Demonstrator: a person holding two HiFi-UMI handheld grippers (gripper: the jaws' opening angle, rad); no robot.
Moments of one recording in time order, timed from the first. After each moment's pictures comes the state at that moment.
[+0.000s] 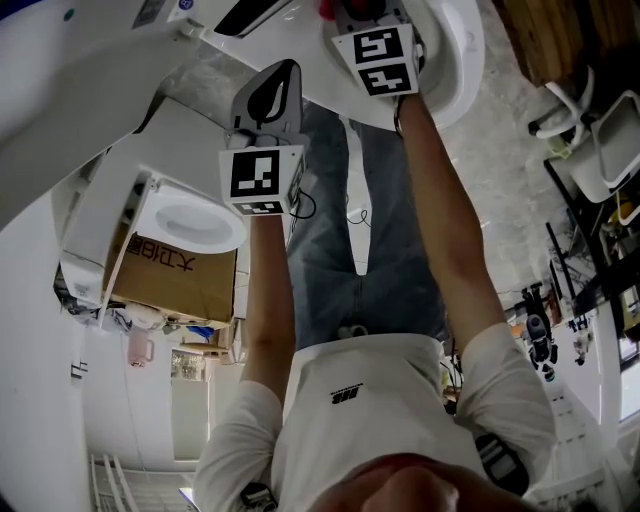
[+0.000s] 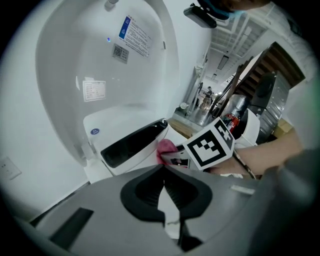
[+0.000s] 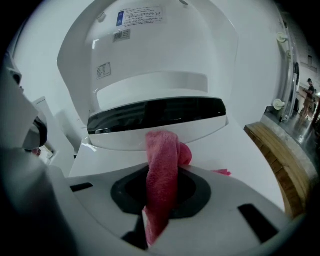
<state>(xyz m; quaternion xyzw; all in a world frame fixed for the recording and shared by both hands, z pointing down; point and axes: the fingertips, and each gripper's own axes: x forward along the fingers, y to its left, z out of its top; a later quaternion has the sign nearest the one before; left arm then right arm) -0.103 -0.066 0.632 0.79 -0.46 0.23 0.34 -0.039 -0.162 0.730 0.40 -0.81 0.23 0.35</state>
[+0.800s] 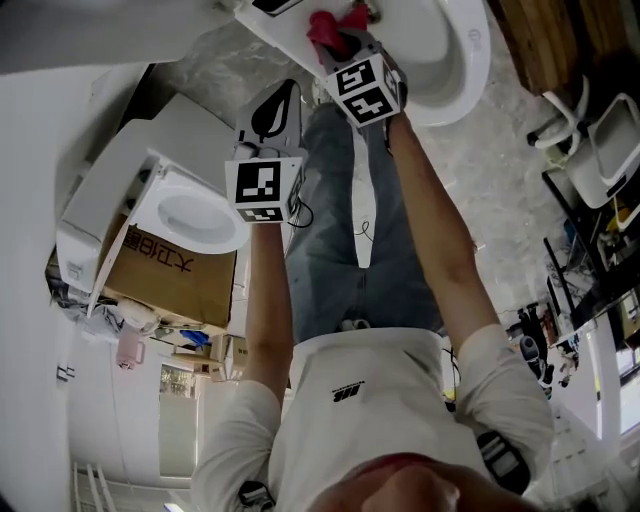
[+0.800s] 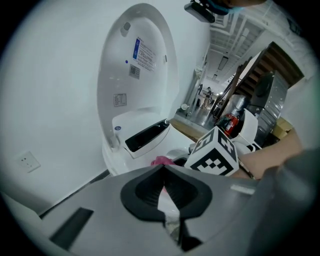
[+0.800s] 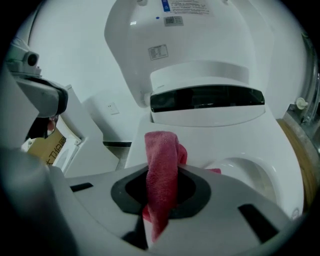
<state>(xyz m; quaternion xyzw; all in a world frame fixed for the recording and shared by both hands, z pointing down) -0.151 0.002 0.605 0.78 -0.47 0.23 0.33 -0.110 -0.045 0.727 0.29 -0.83 0.24 0.41</state>
